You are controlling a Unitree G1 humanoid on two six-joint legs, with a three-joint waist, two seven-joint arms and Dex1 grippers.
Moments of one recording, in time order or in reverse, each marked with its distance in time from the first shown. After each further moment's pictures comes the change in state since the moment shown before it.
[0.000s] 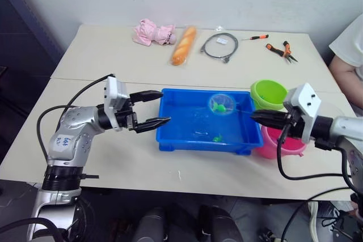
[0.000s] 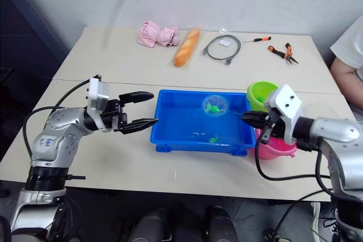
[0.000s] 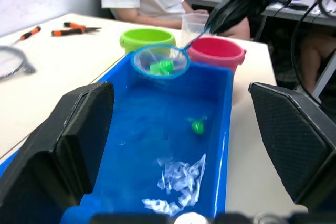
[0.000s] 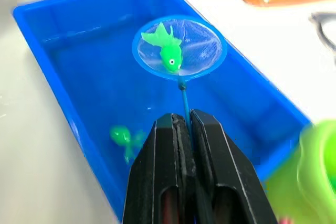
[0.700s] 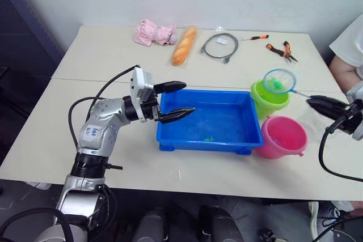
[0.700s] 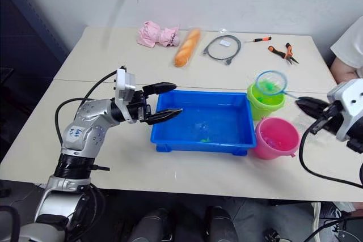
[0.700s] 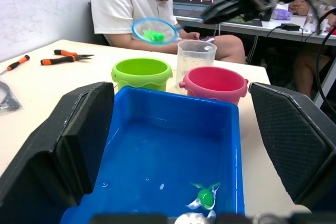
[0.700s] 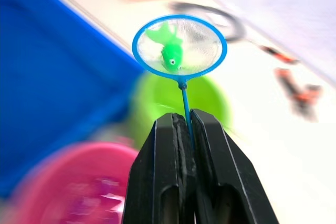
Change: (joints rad) left arm -0.112 -0.144 -0.062 0.083 0.055 -0.033 0.074; right arm 0.027 -0.105 -0.186 0.388 -0.133 -0.456 -0.137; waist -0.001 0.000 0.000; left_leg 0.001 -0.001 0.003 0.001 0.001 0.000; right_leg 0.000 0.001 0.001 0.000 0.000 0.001
